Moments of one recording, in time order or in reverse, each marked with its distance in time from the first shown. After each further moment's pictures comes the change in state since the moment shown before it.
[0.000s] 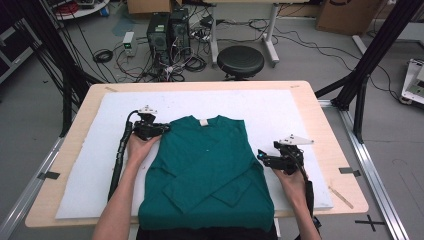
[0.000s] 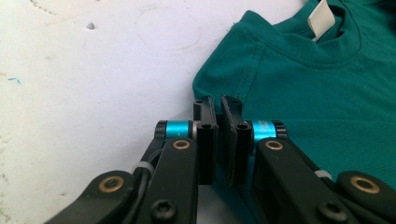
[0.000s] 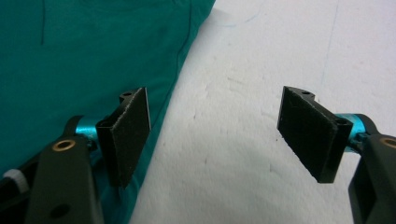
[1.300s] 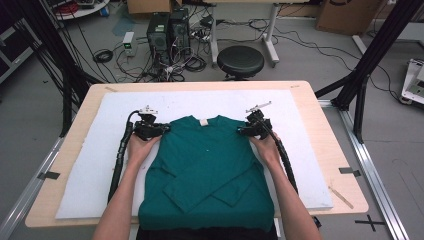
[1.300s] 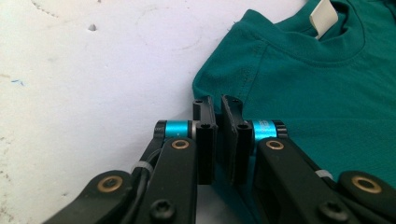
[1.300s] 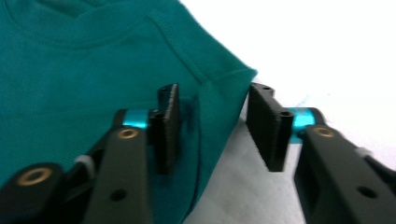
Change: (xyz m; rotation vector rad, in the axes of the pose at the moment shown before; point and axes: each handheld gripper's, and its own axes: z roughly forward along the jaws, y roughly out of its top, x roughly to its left) left arm -0.002 0.000 0.000 0.001 0.014 0.011; right arm -0.001 0.084 0.114 0.237 0.030 -0.083
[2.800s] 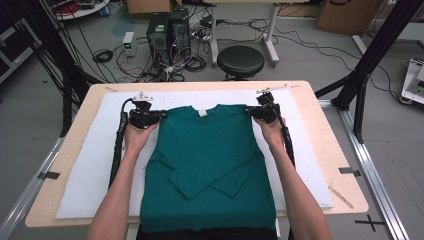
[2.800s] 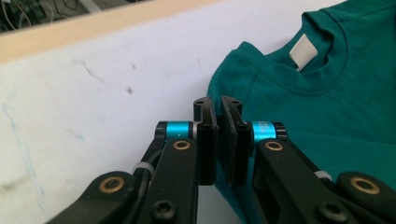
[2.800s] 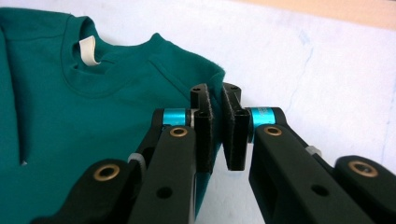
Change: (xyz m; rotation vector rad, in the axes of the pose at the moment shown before) left arm -0.001 0.045 -0.031 -0.101 0.057 -0.020; right arm -0.023 0.040 -0.039 -0.137 0.072 0.108
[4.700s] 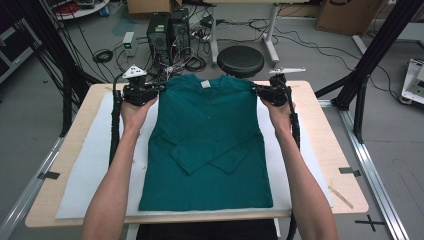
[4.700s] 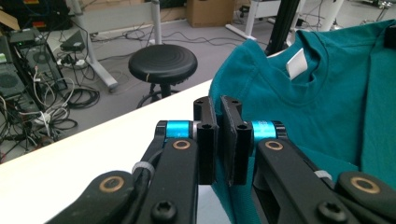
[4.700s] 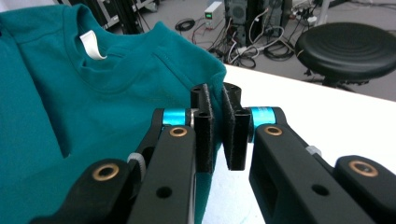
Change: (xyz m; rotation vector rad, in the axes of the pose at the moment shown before) left arm -0.008 0.066 -0.030 -0.195 0.003 0.066; right arm -0.004 0.041 -0.046 -0.196 0.010 -0.007
